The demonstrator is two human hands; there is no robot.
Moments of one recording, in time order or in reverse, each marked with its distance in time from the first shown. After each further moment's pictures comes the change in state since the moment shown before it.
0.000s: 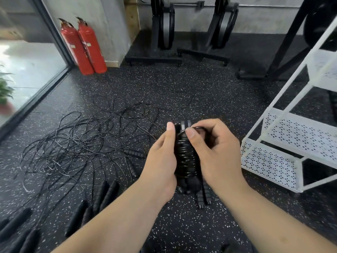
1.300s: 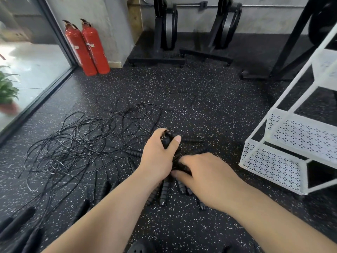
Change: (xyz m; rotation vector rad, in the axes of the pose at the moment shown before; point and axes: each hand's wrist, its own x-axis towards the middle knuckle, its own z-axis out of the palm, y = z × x) left_hand 0.050 -0.010 -0.038 0.829 0.170 0.335; right_hand -0.009 -0.013 -0.005 -0.889 -0.754 0.006
